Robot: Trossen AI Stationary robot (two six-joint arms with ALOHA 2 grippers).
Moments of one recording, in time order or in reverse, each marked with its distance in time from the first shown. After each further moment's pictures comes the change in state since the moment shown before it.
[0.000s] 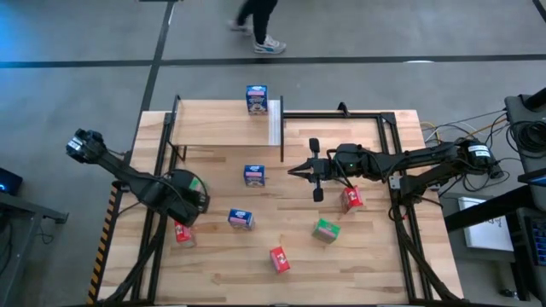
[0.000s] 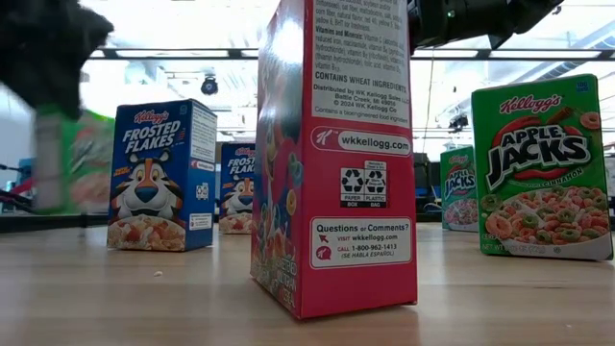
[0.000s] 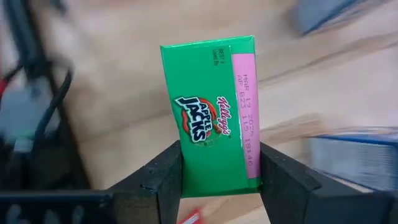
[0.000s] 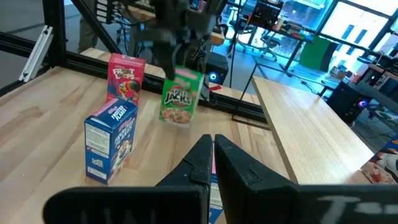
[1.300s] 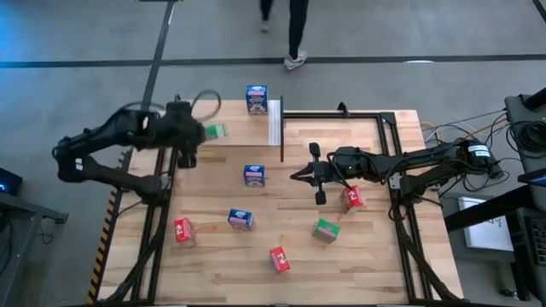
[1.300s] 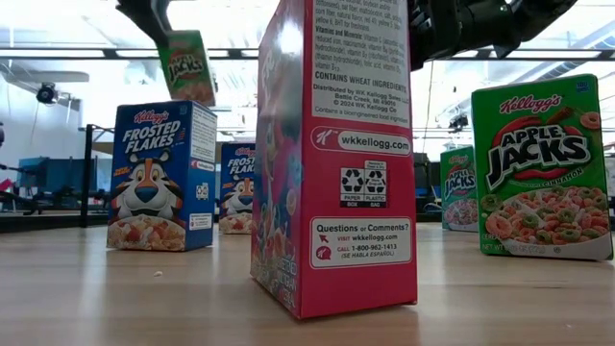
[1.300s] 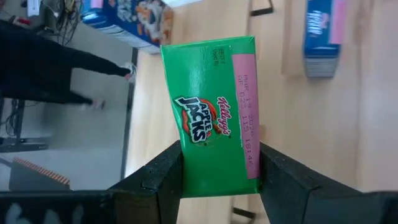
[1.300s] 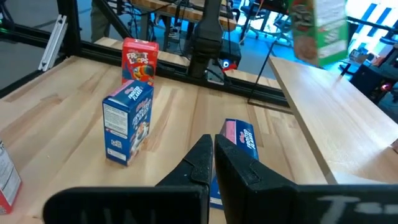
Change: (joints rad) left arm 0.759 0.003 0.540 -0.005 0.003 2.120; right arm 0.000 0.000 -0.050 -0.006 -0.034 0.049
